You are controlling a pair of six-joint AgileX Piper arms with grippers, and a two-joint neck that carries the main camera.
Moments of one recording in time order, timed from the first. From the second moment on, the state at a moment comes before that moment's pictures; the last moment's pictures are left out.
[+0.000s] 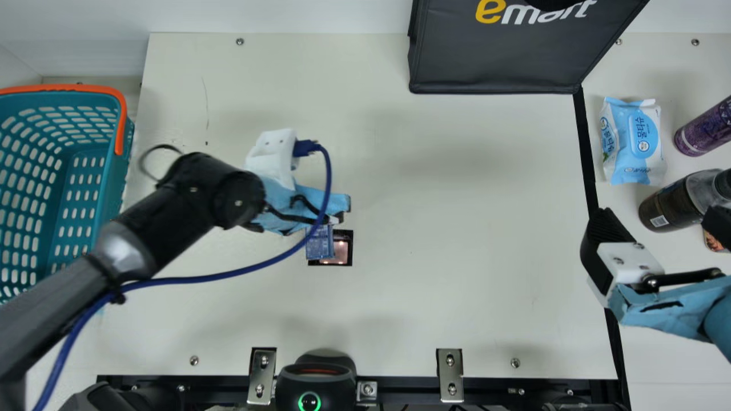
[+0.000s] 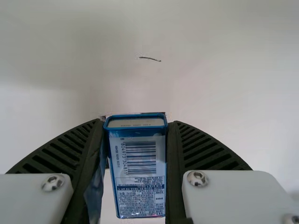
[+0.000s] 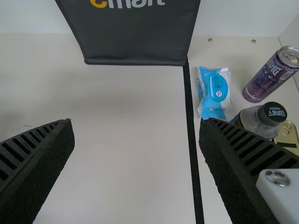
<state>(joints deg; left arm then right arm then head) -34.0 91.3 -61.9 -18.0 47.7 -24.4 0.6 42.6 -69.8 -0.8 69.5 0.0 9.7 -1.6</state>
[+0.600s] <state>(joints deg) -17.7 77.8 -52.7 -54.4 59.6 8.8 0.6 42.6 -69.8 -0.8 69.5 0.0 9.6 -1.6</state>
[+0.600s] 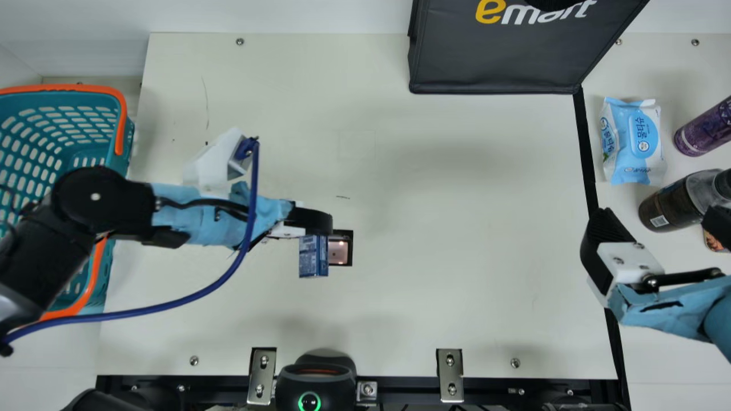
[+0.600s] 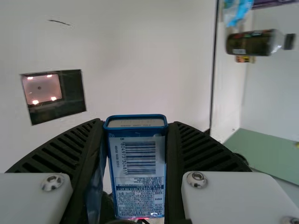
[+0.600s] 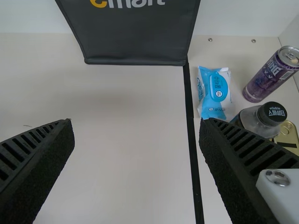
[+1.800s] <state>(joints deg) -10.9 67.8 -41.6 -82.9 69.9 25.0 0.6 42.6 -69.8 -0.8 69.6 0.0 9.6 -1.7</state>
